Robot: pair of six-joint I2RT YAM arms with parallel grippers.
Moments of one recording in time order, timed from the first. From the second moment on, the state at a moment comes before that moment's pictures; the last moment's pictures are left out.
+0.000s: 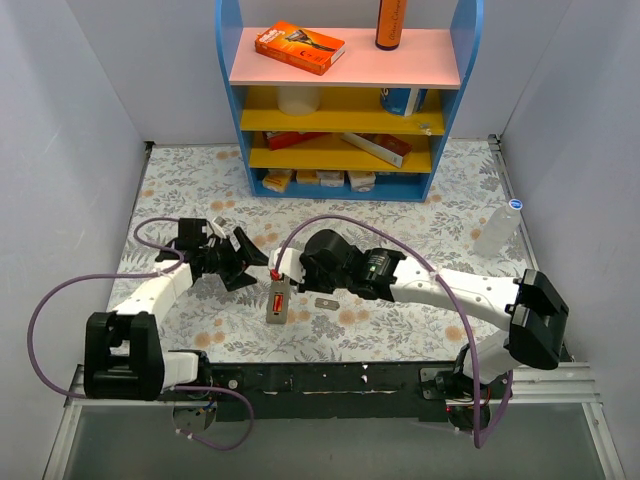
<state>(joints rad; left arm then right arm) -0.05 1.24 0.67 -0.37 0.63 -0.73 1.15 1.48 1.15 -0.38 0.02 -0.47</state>
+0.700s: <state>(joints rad) -0.04 1.51 0.61 -0.26 0.81 -0.70 1.15 1.58 1.25 -0.55 -0.14 -0.67</state>
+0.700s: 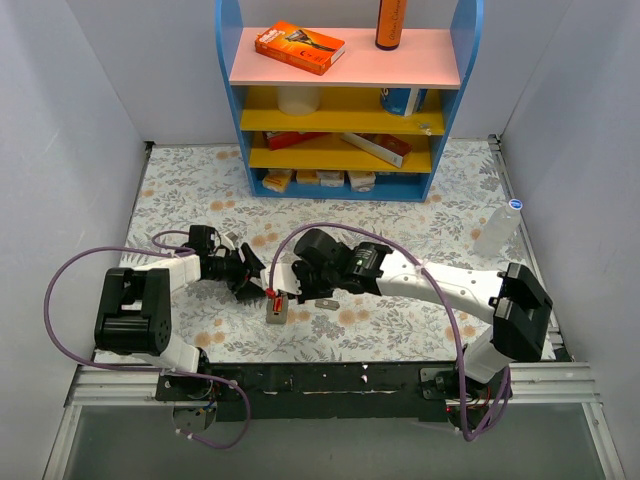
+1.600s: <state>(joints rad) -0.07 1.54 0.59 -0.20 0.91 -0.71 1.19 1.68 1.37 -0.63 -0.17 -0.79</state>
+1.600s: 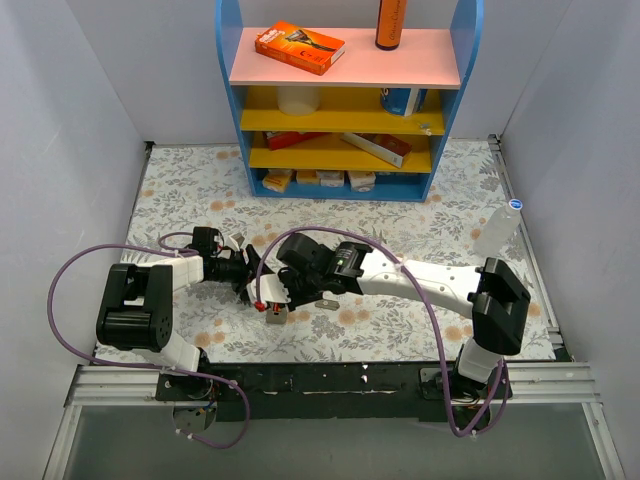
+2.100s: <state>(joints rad) -0.07 1.52 0.60 -0.24 0.85 -0.71 1.21 1.75 1.45 -0.71 -0.12 -0.79</state>
